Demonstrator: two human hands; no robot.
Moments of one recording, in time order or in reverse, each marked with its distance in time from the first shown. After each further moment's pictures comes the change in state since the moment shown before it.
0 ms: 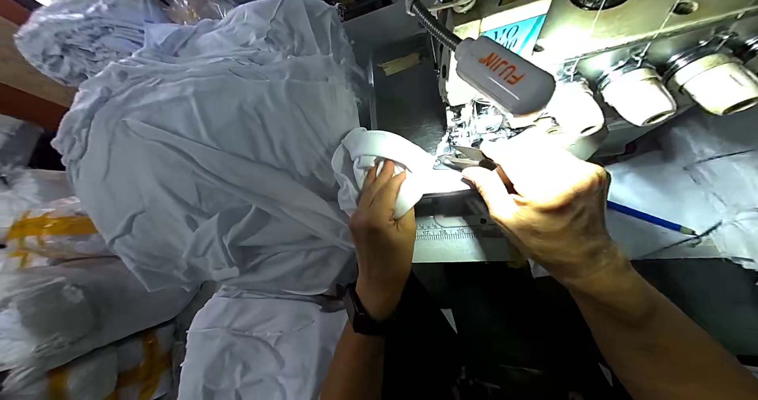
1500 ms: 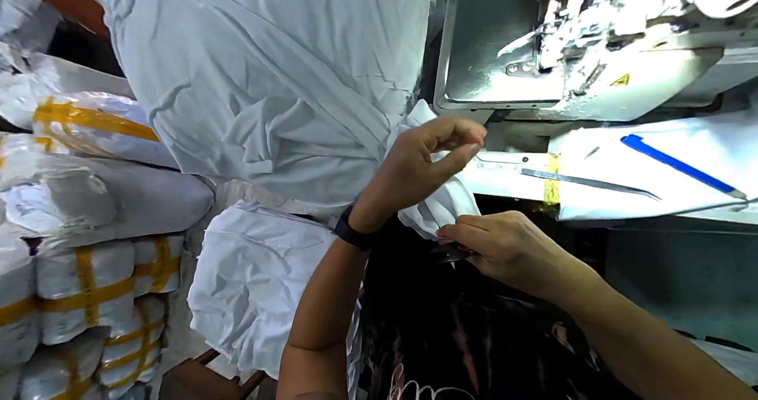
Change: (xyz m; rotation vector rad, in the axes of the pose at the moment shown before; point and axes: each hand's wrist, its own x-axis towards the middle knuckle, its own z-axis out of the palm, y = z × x) left_hand -0.011 -0.007 -0.065 -0.524 -0.507 -0.073; right_hand -0.107 -0.046 0.003 0.546 -0.501 -0.462
